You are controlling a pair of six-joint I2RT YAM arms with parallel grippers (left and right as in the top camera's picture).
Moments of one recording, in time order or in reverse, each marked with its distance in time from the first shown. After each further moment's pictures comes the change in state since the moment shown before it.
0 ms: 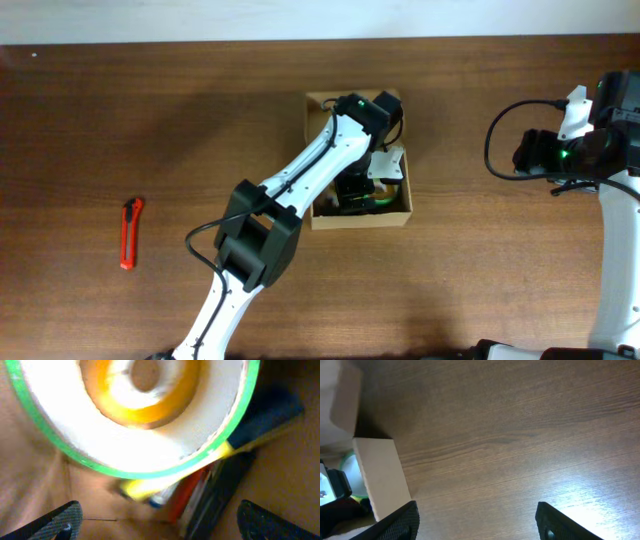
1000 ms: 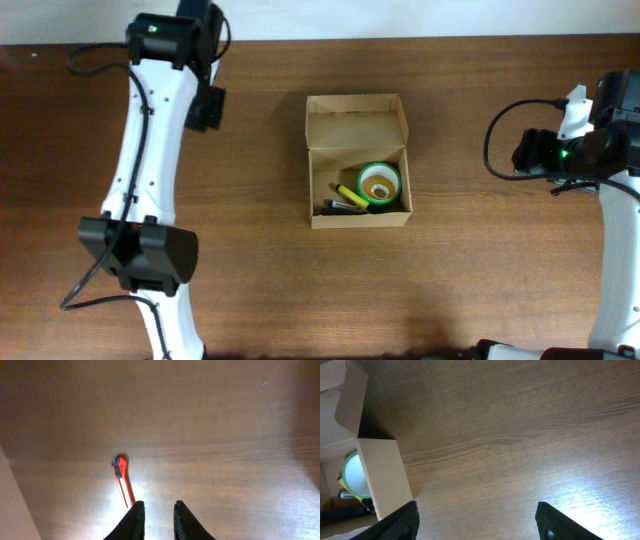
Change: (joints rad) left arm 0.547 -0.306 0.133 -0.278 -0.306 -0.718; right arm 0.000 0.000 0.000 0.004 -0.010 0.000
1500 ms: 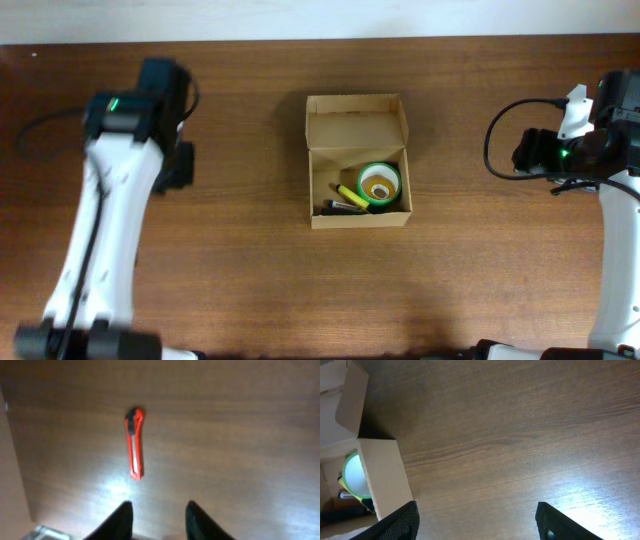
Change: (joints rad) left arm 0.088 -0.516 -0.697 0.253 -0.046 -0.060; right arm 0.000 0.000 0.000 0.000 0.000 0.000
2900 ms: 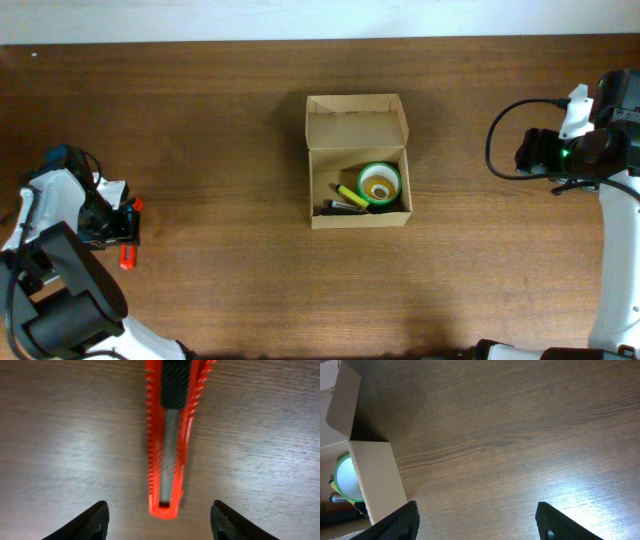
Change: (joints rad) left arm 0.560 0.271 -0.396 0.418 0.227 0.459; right arm 0.000 0.000 0.000 0.007 0.028 -0.005
